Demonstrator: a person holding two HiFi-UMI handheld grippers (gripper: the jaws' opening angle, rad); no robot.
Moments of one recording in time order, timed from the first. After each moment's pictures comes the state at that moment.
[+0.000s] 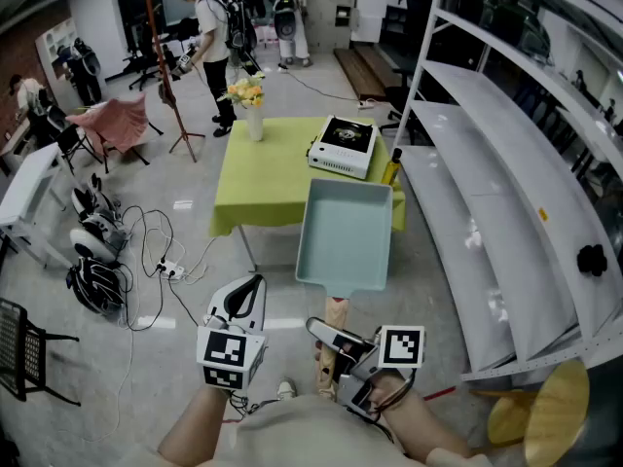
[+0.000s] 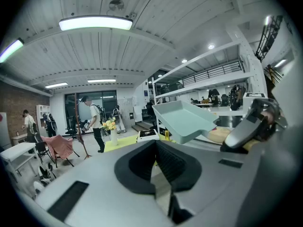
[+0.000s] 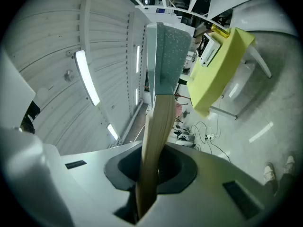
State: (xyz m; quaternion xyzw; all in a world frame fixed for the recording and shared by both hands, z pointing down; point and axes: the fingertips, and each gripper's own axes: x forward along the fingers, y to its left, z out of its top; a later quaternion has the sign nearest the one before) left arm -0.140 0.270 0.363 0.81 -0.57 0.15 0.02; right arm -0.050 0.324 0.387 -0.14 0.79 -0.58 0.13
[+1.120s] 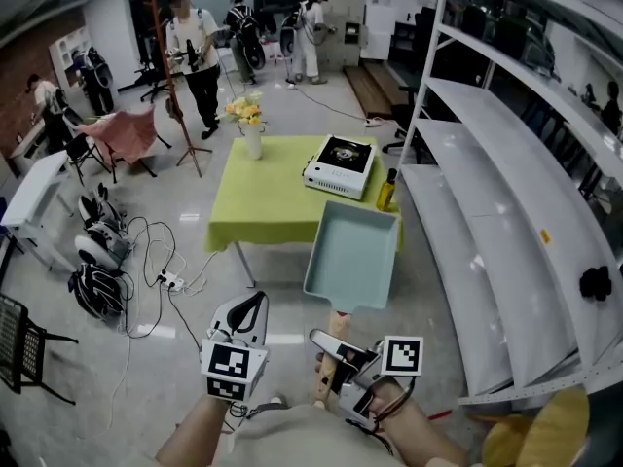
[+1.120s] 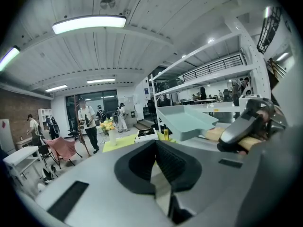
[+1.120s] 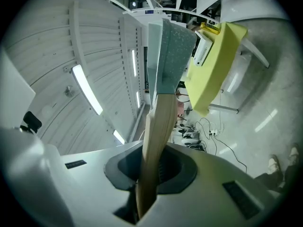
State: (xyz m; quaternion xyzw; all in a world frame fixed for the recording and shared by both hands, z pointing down) left arm -0.083 0.252 0.369 0.80 -0.58 0.17 0.01; right arm 0.014 0.295 0.400 -0.12 0.77 -0.62 0.15
